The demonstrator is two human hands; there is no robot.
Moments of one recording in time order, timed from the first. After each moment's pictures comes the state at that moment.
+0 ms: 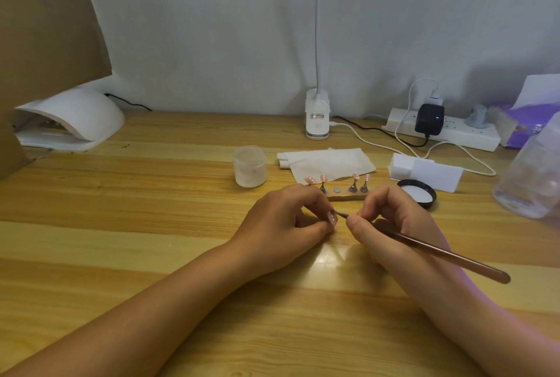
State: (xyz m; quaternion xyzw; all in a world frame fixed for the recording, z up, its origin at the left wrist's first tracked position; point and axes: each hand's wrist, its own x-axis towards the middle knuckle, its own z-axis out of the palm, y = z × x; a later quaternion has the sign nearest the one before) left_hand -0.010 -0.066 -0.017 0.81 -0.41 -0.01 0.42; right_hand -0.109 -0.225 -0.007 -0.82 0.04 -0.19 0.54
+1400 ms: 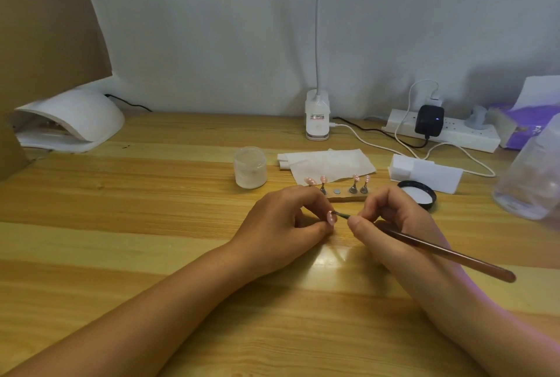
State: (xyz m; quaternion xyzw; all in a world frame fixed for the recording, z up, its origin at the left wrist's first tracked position) left_hand -0.009 -0.065 -0.019 0.81 -0.41 -0.01 0.42; right_hand -0.108 -0.227 -0.007 -0.81 0.04 -0.18 0.55
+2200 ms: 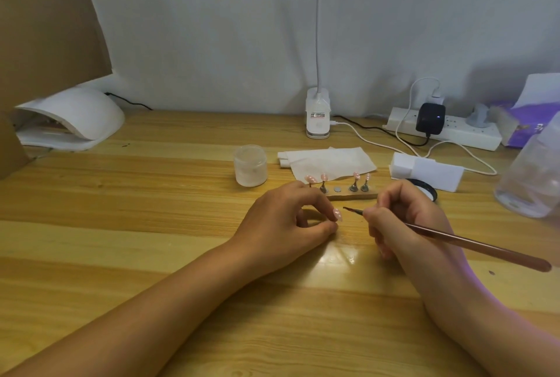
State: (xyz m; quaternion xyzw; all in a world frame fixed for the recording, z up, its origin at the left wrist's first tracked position) left_hand -0.014 -0.066 -0.013 0.84 -0.38 0.00 0.39; right_hand -0.109 -0.229 -0.007 -0.76 0.05 -0.20 0.62
